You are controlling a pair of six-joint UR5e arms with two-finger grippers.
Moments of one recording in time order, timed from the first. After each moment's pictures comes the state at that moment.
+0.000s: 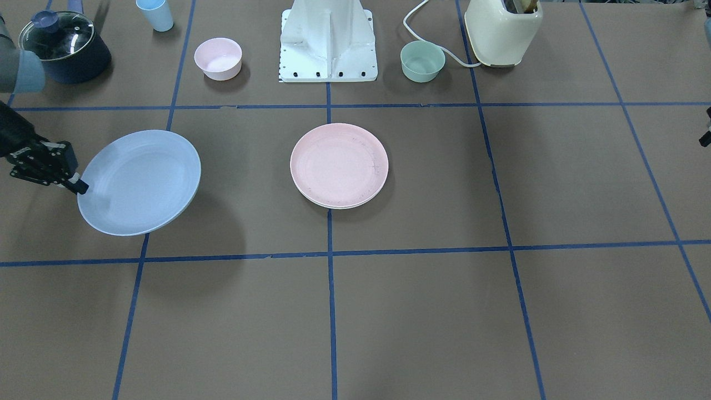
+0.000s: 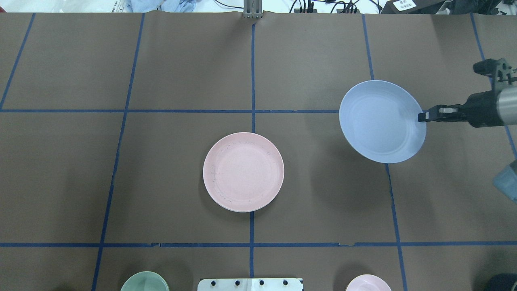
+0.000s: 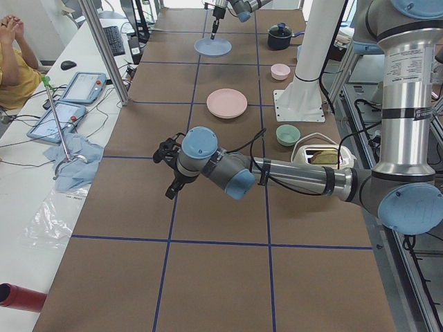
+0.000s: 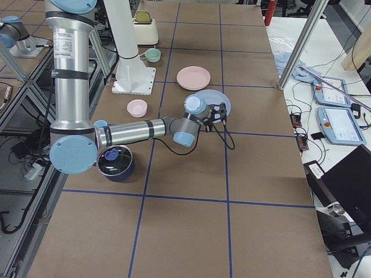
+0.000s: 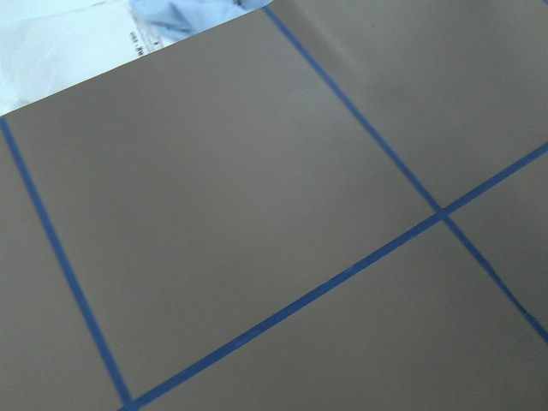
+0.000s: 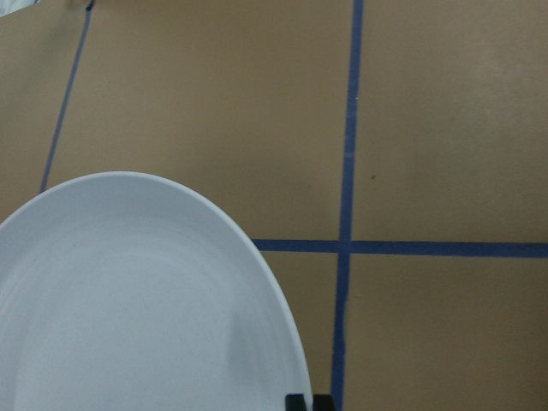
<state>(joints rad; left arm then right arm) -1.52 -1.50 -1.75 -2.04 -2.39 -0.01 0.97 -1.59 1.73 -0.54 2.17 1.14</state>
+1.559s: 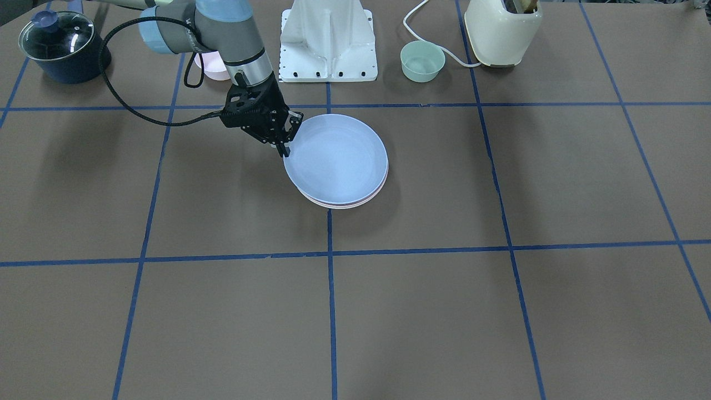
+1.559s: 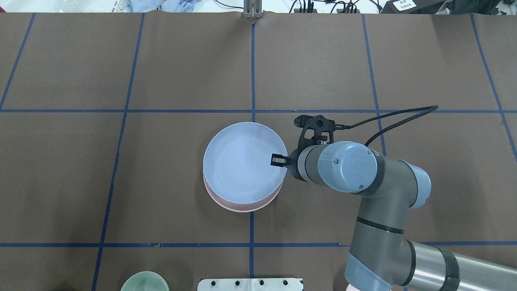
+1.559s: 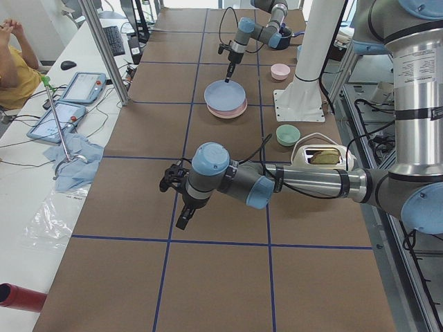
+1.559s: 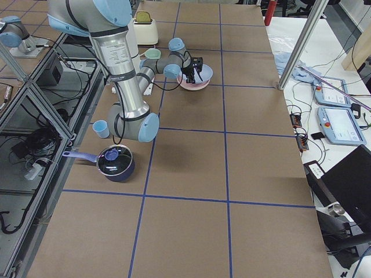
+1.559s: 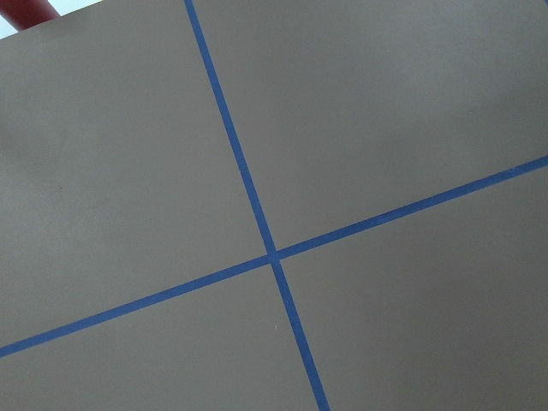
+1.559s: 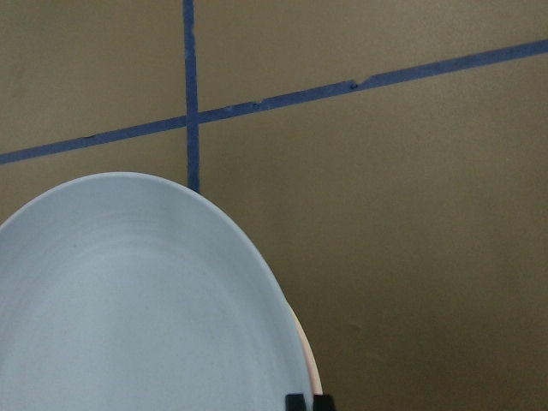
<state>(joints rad) -1.56 -1.43 -1.77 -1.94 -2.31 0.04 0.39 -1.11 1.87 -1.32 1.58 1.45</state>
